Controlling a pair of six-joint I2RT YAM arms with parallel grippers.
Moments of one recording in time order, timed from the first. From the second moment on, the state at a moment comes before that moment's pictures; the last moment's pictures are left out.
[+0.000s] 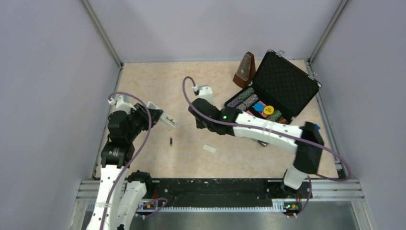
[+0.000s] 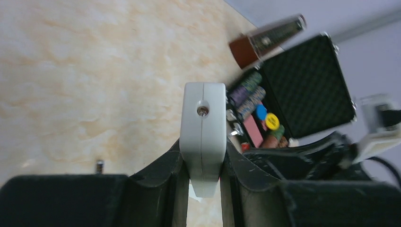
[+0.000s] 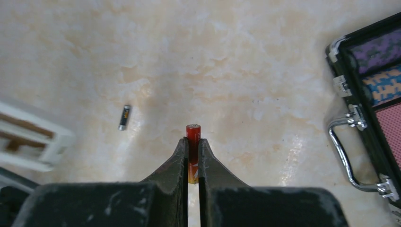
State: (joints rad) left arm -0.04 0.60 0.75 -0.47 0.17 -0.74; right arm 1.11 1.77 1.49 -0.57 0.49 0.63
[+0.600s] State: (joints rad) left arm -0.04 0.82 0.69 0.14 0.94 -0.87; right arm 1.11 1.22 1.27 -0.29 0.32 0.47
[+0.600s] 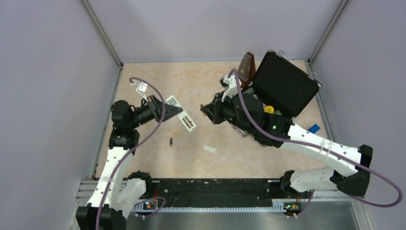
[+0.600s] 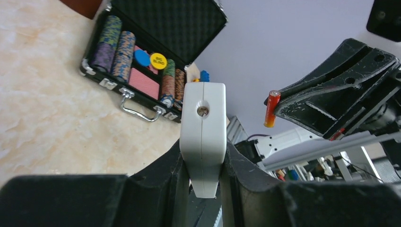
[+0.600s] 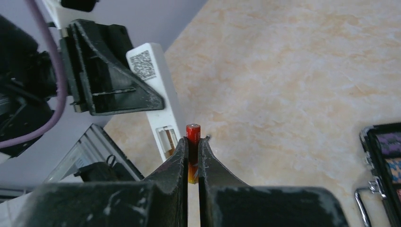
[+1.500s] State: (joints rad) left arm -0.05 0.86 0.66 0.56 0.98 -1.41; right arm 1.20 1.32 1.35 -0.10 0.13 0.31
